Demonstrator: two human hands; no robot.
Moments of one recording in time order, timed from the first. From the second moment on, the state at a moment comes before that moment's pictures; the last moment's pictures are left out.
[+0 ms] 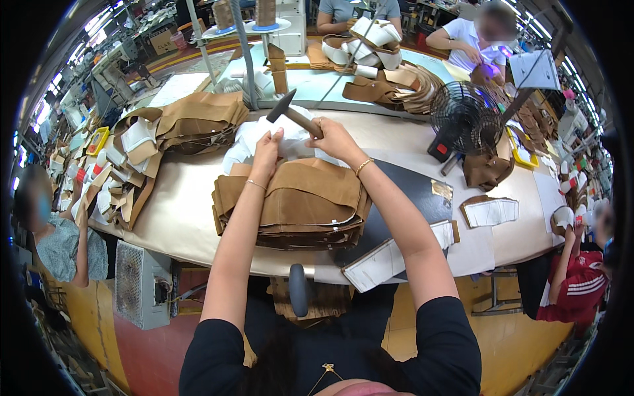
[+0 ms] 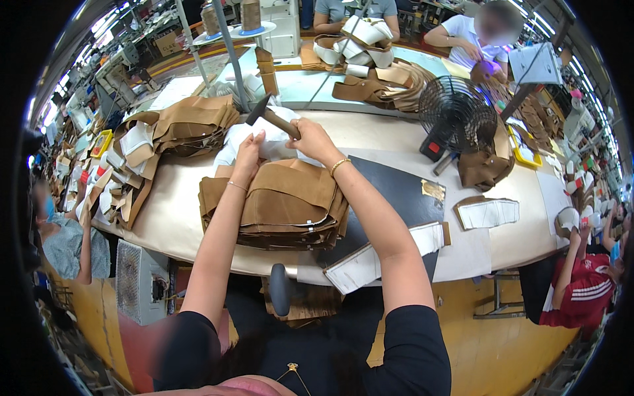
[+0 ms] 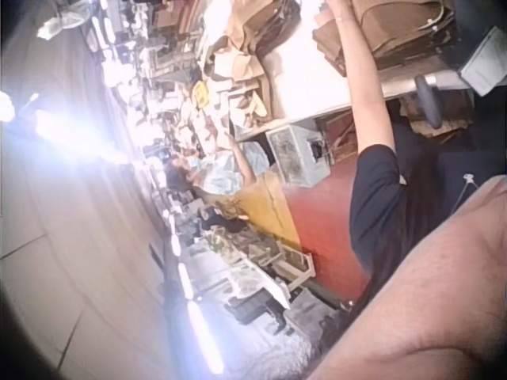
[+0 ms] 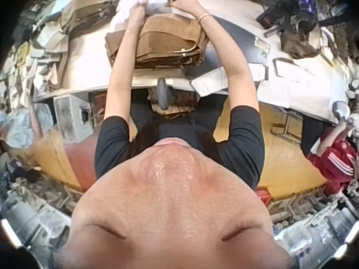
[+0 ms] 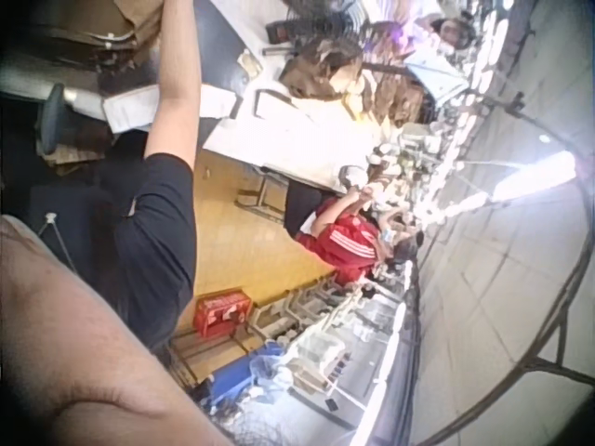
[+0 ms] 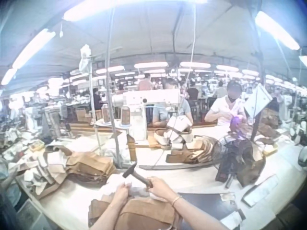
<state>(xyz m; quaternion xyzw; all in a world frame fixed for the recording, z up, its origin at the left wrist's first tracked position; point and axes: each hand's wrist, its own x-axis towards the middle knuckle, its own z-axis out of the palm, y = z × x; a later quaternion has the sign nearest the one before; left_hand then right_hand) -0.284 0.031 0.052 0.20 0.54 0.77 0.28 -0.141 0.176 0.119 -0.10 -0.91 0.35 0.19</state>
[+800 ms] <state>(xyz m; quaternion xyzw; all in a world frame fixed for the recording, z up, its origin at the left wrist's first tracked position) -0.276 0.025 0.042 0.07 0.37 0.91 0.18 -0.114 0.144 0.121 -0.05 -0.82 0.55 0.11</state>
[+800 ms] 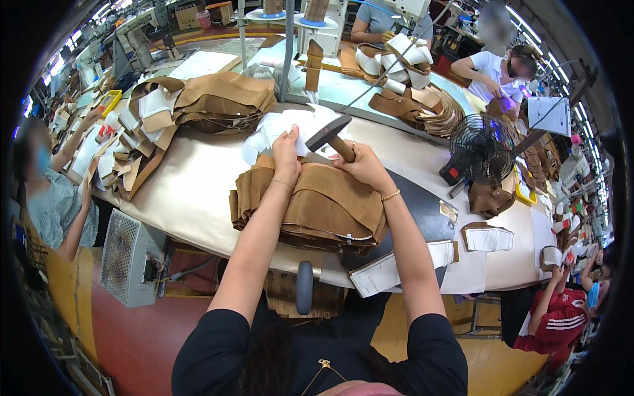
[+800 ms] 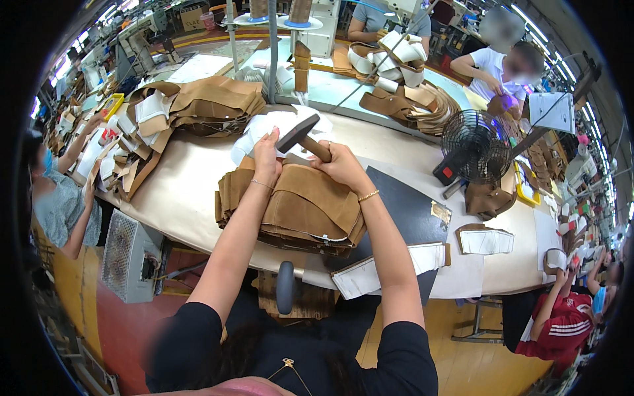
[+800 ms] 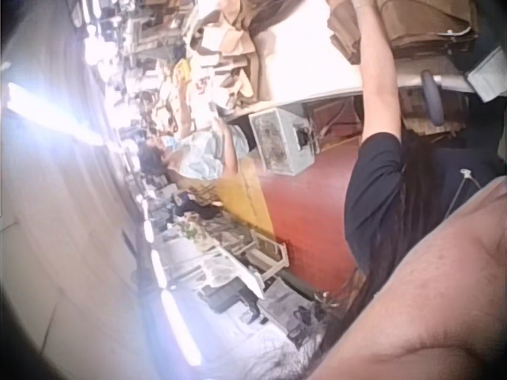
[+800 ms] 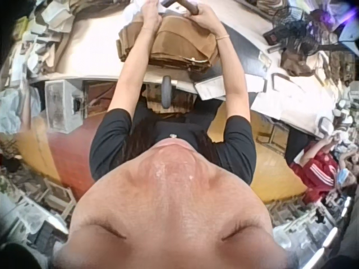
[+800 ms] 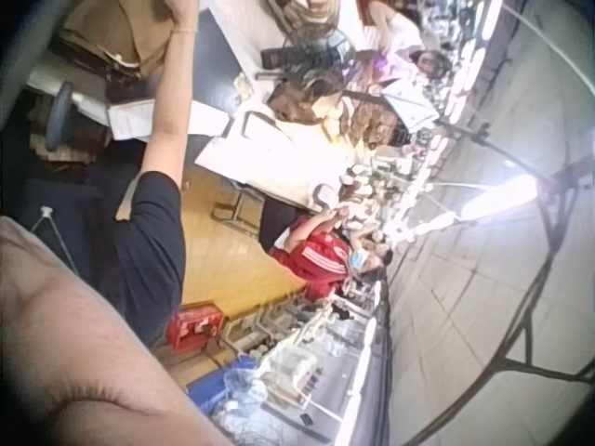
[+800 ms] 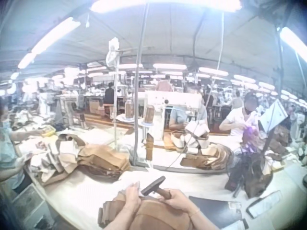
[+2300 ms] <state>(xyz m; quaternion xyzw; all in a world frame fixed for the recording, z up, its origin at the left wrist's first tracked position) -0.295 -0.001 0.053 0.09 0.11 0.92 0.38 -0.005 0.167 0.185 -0.17 -0.60 0.46 0.63</state>
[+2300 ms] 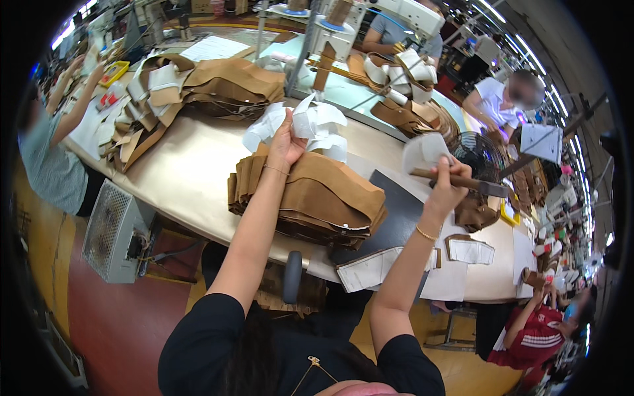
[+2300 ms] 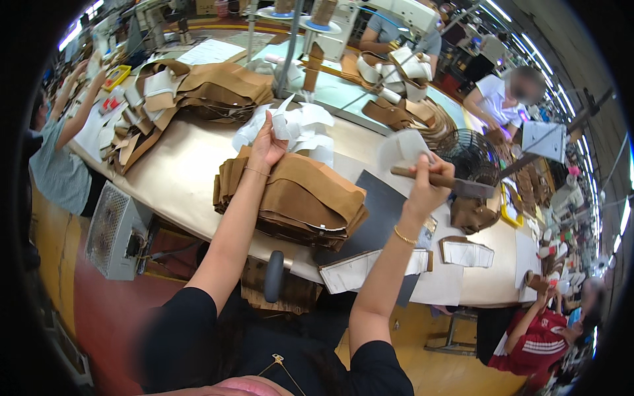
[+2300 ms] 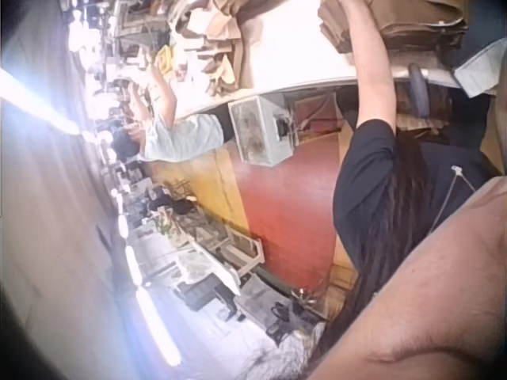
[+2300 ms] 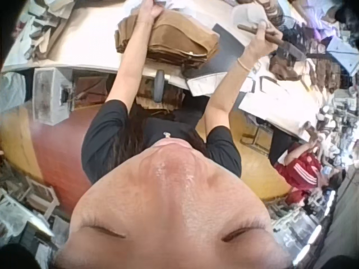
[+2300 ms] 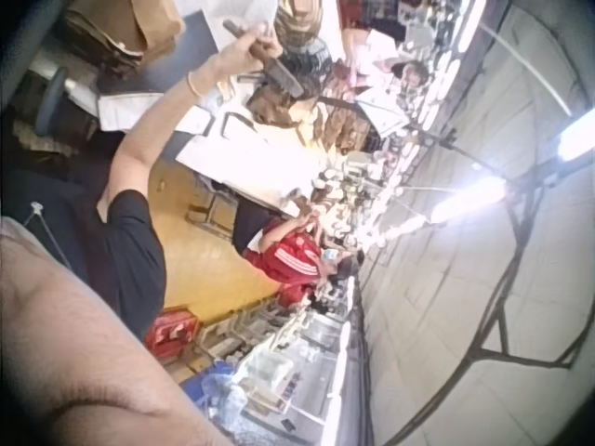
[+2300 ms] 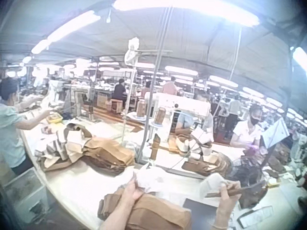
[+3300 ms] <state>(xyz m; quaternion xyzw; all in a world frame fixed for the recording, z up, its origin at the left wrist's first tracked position) -0.400 -0.538 -0.037 -0.37 0.86 0.23 -0.27 0.078 0.014 0.193 -0.26 -0.67 0.57 0.39</state>
